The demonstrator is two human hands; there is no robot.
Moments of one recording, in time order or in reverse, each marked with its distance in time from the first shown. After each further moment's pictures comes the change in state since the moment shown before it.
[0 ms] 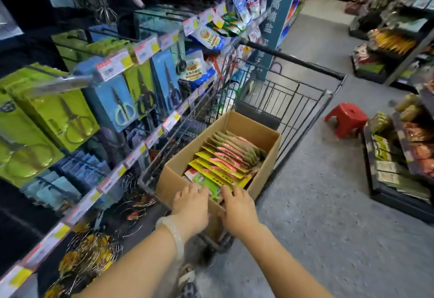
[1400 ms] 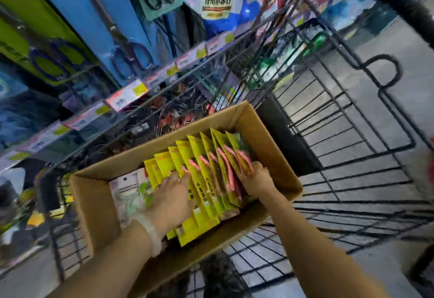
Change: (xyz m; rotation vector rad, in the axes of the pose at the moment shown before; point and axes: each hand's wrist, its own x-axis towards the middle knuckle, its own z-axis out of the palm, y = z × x) left_hand 0.317 0.078 0.005 -0.370 -0.305 -0.534; right_hand 0.408 0.241 0.004 0.235 -0.563 0.189
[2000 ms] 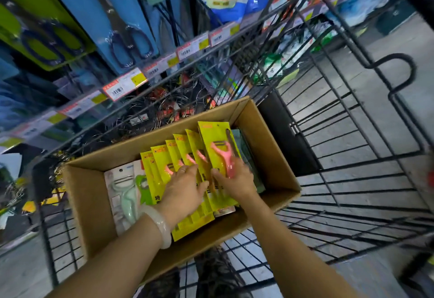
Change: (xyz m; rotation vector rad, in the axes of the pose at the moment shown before) left_hand 0.014 0.029 0.009 -0.326 0.065 -0.047; right_hand -0.017 -0.020 0.027 0.128 0.005 -0.194
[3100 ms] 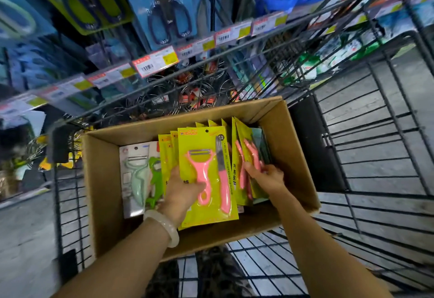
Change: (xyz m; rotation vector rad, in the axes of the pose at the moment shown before) left_hand 0.002 -0.030 0.030 -1.026 0.193 -0.501; right_hand 0.036 0.026 -0.025 0.077 -0.117 0.297
